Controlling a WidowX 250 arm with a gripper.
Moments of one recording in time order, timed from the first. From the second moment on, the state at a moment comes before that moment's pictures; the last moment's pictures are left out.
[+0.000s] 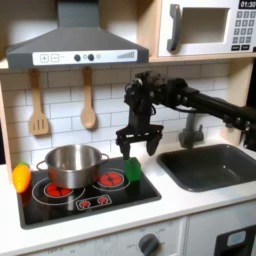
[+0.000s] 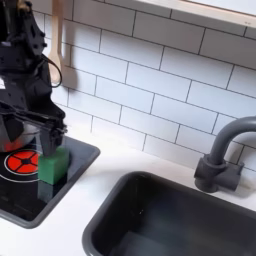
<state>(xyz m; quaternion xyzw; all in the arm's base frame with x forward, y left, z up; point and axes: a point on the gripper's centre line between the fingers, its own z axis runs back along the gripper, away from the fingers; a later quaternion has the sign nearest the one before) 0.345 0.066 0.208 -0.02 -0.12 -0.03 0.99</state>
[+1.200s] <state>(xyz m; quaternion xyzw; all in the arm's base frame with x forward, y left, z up) 0.372 0.060 0.185 -0.01 -0.09 -0.03 1.00</state>
